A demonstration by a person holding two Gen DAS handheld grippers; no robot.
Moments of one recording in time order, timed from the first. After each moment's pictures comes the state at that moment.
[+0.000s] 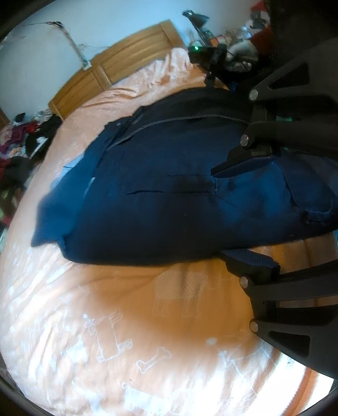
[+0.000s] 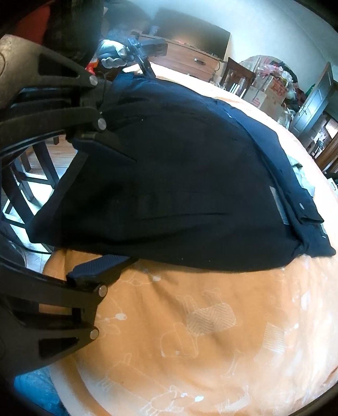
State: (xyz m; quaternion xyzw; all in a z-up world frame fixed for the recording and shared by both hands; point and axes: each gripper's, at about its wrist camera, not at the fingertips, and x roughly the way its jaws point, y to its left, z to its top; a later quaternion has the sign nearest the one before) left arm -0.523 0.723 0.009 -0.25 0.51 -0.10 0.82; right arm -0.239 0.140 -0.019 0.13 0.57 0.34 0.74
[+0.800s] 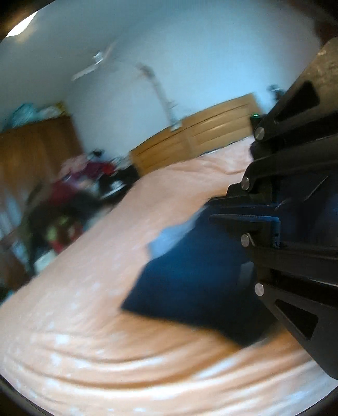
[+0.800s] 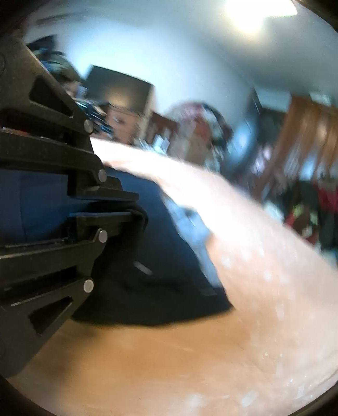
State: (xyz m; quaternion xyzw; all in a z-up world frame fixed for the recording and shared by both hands) left arm -0.328 0.818 0.070 -0.47 0.32 -0.14 0.81; right arm -0.006 0.166 0.069 0.34 0.47 0.36 0.73
